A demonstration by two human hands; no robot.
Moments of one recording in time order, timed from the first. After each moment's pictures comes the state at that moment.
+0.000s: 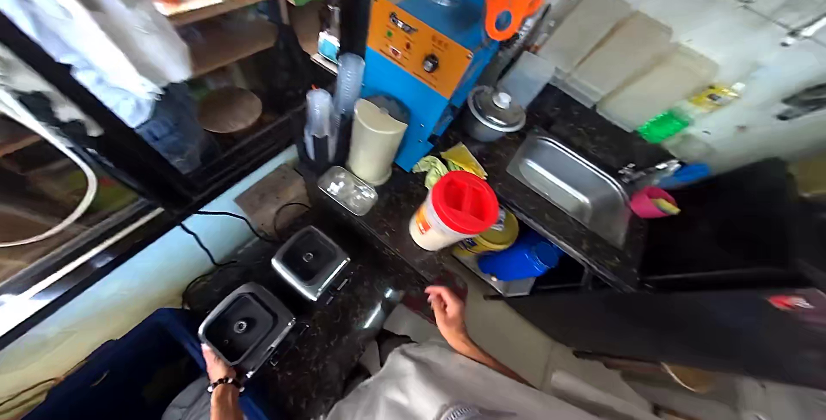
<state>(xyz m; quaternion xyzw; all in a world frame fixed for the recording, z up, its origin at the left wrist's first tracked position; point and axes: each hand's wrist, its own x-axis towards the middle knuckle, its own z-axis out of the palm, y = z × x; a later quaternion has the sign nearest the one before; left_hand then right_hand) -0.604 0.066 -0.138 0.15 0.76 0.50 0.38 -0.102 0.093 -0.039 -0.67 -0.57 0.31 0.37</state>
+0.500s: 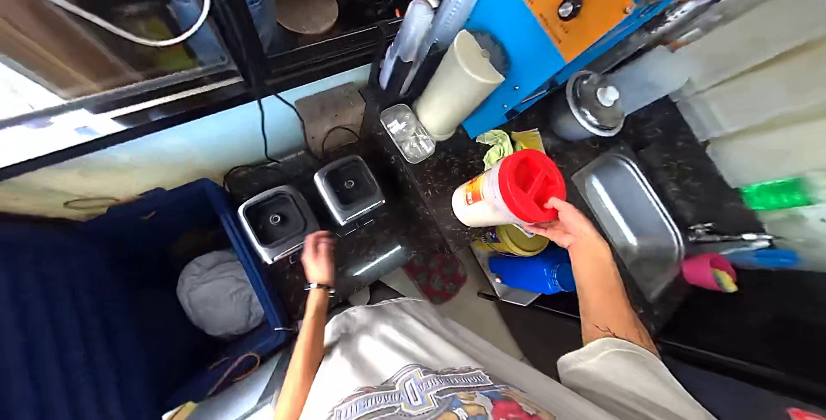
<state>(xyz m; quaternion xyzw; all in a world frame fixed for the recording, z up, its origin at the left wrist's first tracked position) -0.447 0.067 -0.066 0.27 0.72 0.49 0.42 0.002 0.291 0.111 -0.79 -0.22 0.51 0.28</state>
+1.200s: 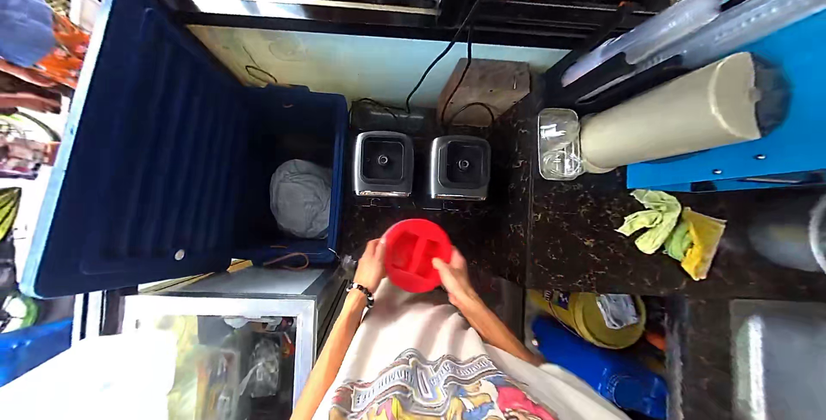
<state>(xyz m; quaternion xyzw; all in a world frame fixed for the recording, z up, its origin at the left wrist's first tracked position) -0.419 -0.050 -0.007 -0.03 0.73 0.45 0.52 -0.266 0.084 -0.018 -0.56 -0.54 0.62 0.01</state>
